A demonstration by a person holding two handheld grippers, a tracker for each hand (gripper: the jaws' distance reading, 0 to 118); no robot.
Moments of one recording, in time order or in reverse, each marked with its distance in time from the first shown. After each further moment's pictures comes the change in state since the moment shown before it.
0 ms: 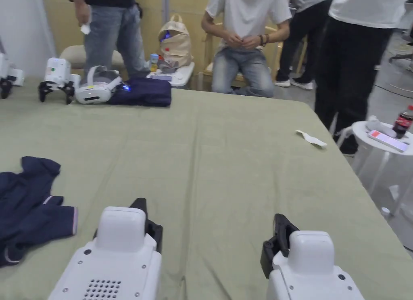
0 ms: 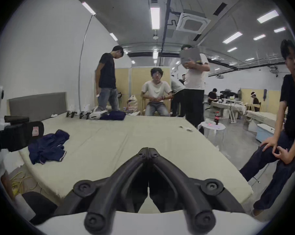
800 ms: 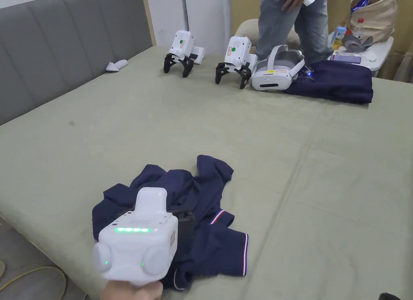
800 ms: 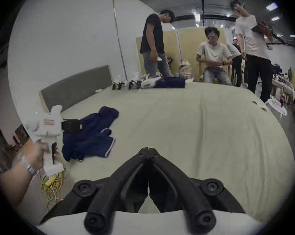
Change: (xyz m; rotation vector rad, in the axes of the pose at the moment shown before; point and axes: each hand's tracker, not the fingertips) left arm -0.334 -0.089 -0.258 -0.550 0.453 0.178; right arm -0.133 -0.001 -0.175 -0.338 0.472 -0.043
